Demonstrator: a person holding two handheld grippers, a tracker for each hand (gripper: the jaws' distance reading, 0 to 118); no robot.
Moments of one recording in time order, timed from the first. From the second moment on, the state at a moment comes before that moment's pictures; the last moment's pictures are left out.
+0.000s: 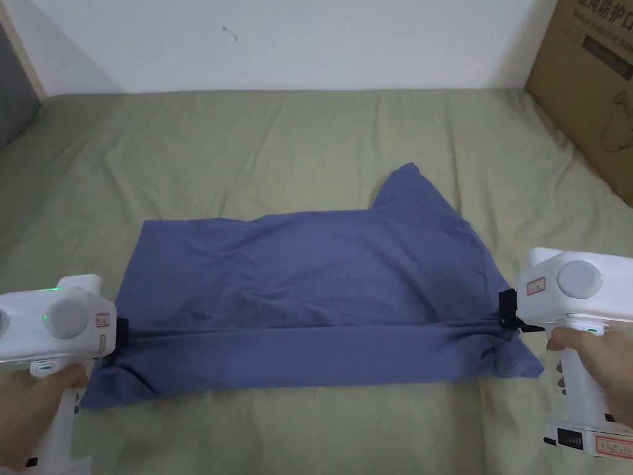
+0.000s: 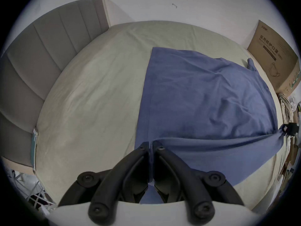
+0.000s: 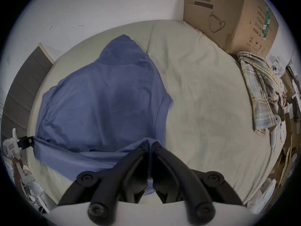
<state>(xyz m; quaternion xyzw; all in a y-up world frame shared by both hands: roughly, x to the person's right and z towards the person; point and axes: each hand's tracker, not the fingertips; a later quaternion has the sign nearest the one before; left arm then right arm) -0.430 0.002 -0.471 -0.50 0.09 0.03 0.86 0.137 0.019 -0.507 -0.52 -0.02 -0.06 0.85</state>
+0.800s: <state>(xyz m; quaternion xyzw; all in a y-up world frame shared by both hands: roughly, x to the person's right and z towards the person) -0.427 0.014 -0.343 -0.50 0.05 0.06 0.86 0.129 0.015 -0.411 -0.50 0.00 -0.03 0.87</state>
